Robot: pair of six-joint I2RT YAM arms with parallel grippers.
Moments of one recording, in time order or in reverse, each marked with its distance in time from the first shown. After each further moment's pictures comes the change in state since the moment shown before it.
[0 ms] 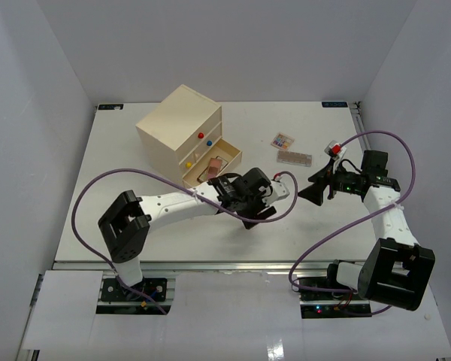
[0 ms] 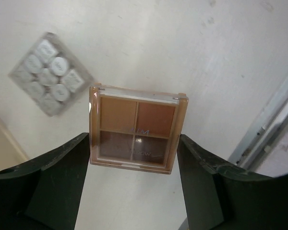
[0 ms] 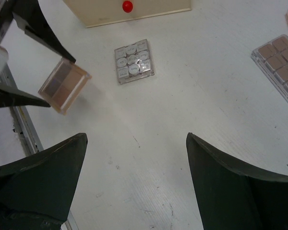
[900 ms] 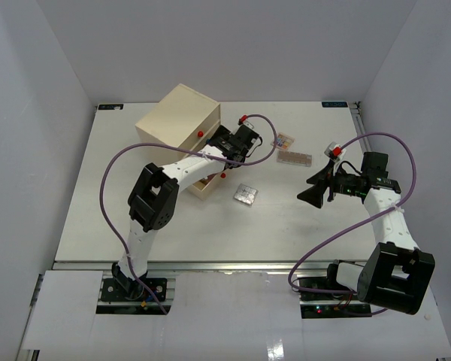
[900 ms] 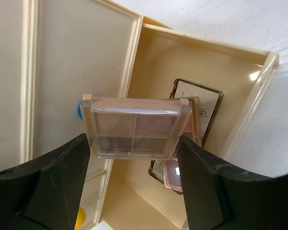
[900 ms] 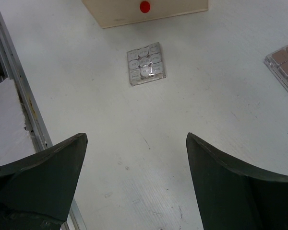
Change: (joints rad) left arm 0.299 0.365 0.403 0.005 -0.752 -0.057; right arm 0.000 -0.026 -0.005 -0.044 -0.039 -0.024
